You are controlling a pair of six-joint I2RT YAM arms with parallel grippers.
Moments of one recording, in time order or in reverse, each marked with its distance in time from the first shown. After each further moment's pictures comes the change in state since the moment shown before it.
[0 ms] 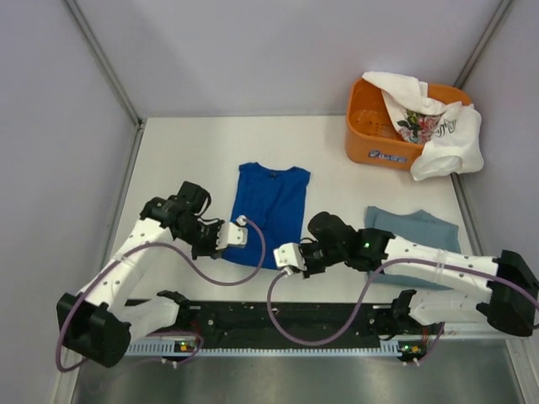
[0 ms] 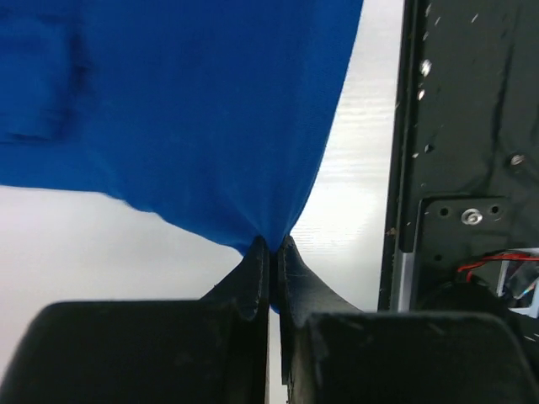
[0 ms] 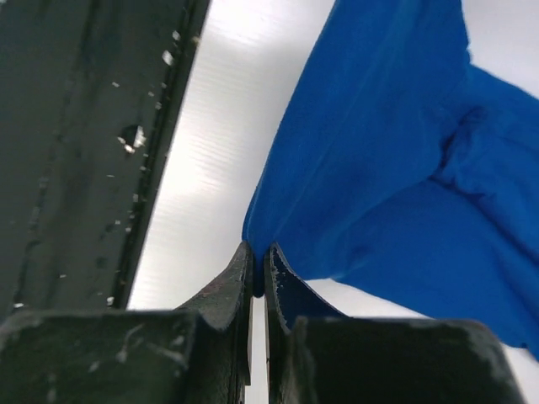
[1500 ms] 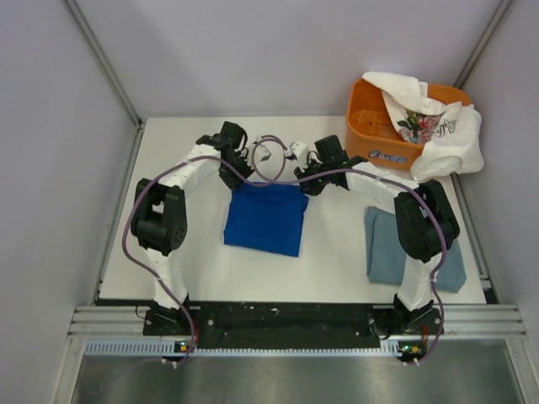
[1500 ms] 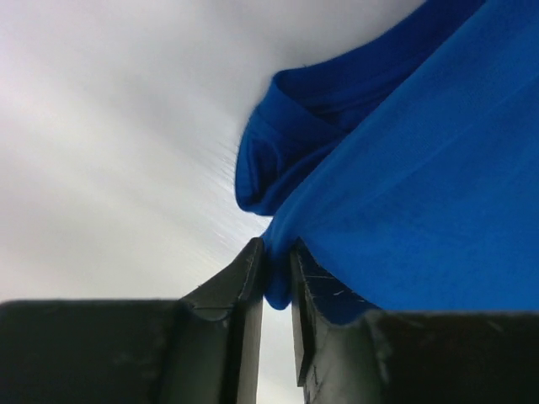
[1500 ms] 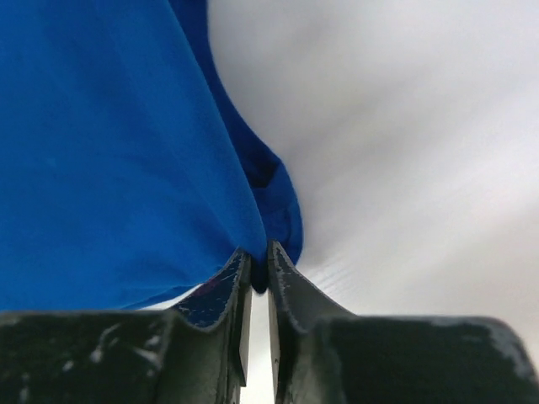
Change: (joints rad) left arm 0.028 0.808 0.666 0.327 -0.363 -0.594; right arm -0.581 0.652 0.527 0.064 -0.030 0.308
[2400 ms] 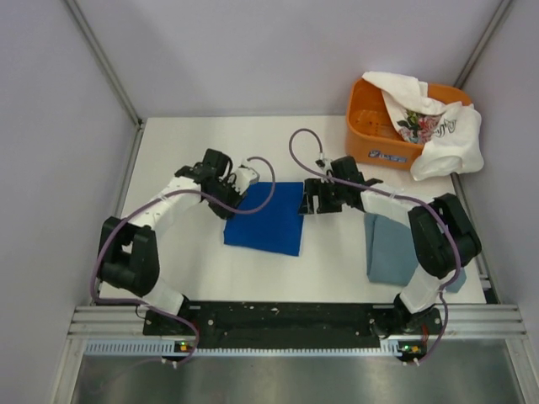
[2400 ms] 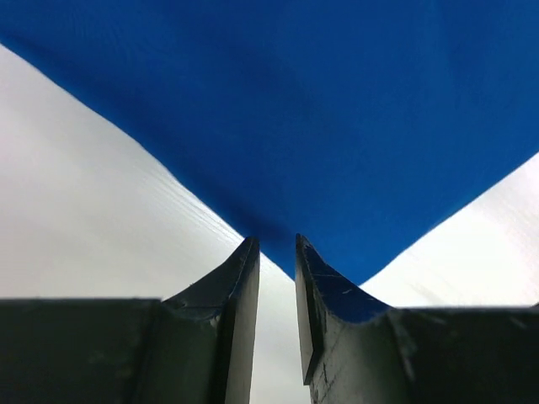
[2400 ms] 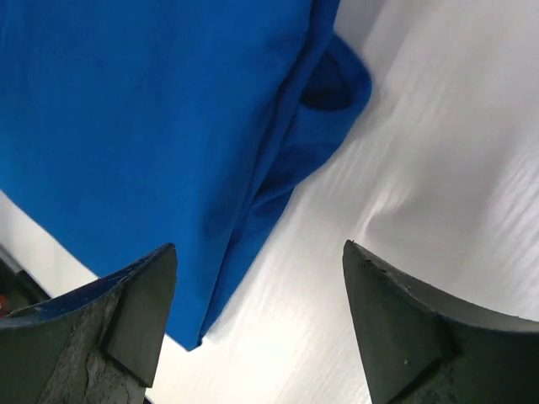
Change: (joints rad) left arm -0.010 -0.371 -0.389 0.081 0.099 -0.127; right arm -0.037 -0.151 -0.283 0.108 0.027 0.712
